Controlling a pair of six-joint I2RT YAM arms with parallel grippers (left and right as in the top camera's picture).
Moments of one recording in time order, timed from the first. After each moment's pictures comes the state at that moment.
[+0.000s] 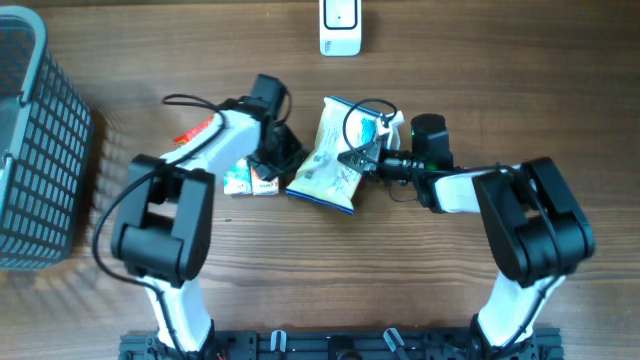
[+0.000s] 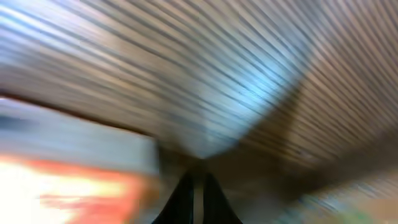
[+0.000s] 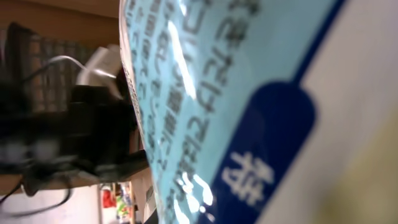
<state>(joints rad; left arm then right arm) -0.30 1.99 1.28 -0.72 0.25 -0.91 0.27 1.96 0.73 0.62 -0.87 0.88</state>
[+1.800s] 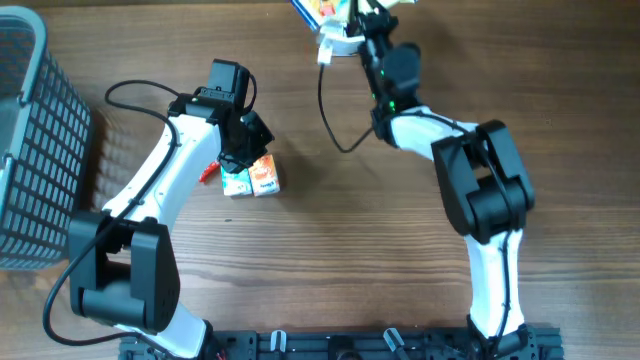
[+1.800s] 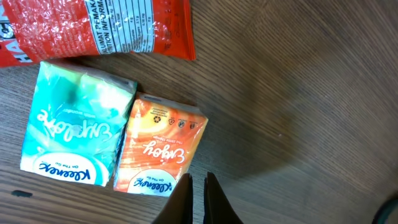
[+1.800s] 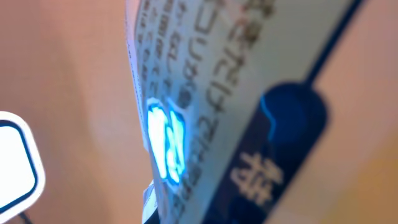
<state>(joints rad) -0.22 1.76 1.28 -0.85 0.15 -0.83 0.37 2.29 1.41 1.13 0.07 -1.44</state>
